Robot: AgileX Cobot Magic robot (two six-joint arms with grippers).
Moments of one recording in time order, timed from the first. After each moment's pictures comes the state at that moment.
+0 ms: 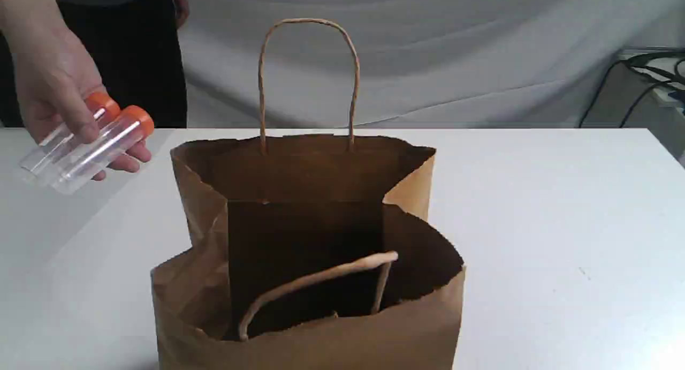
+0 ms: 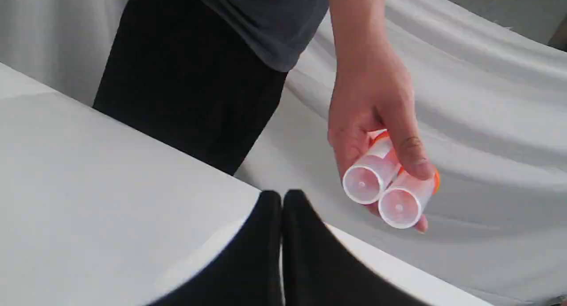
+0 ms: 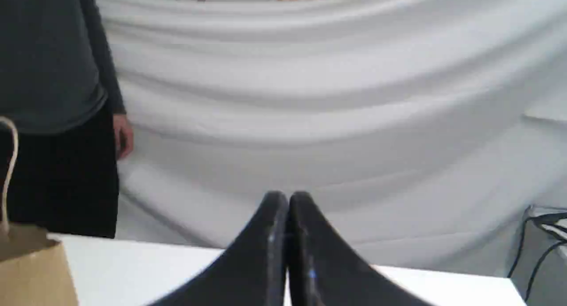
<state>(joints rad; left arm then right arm) 0.14 0.01 0.00 -0.25 0.06 -0.22 -0.06 0.25 -0.44 0.80 0.35 -0.79</state>
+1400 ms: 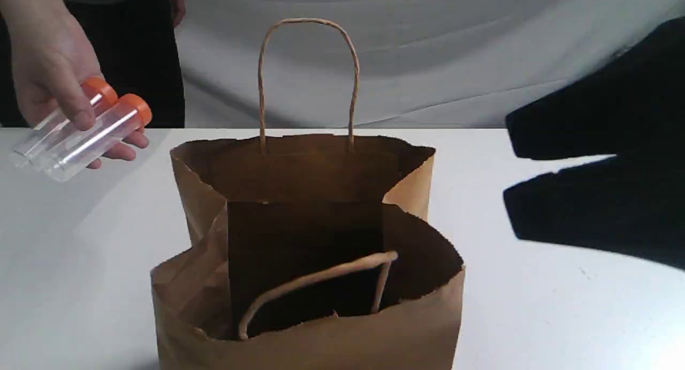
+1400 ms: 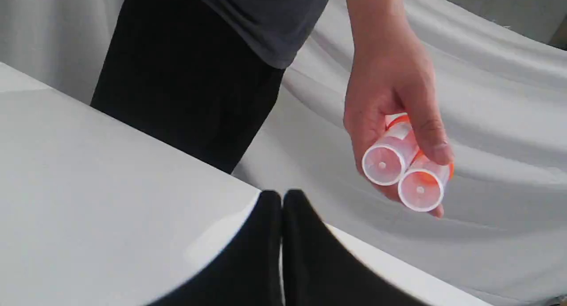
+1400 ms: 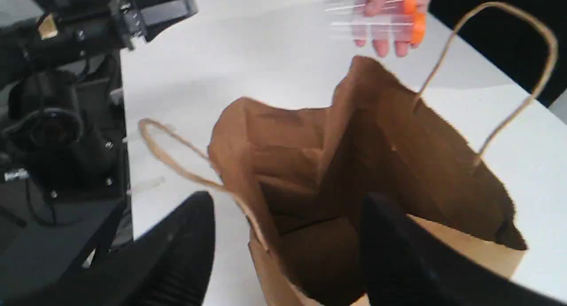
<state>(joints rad) 0.14 0.01 0.00 -0.25 0.06 -0.22 0.22 0.97 -1.04 1.01 1.19 -1.20</state>
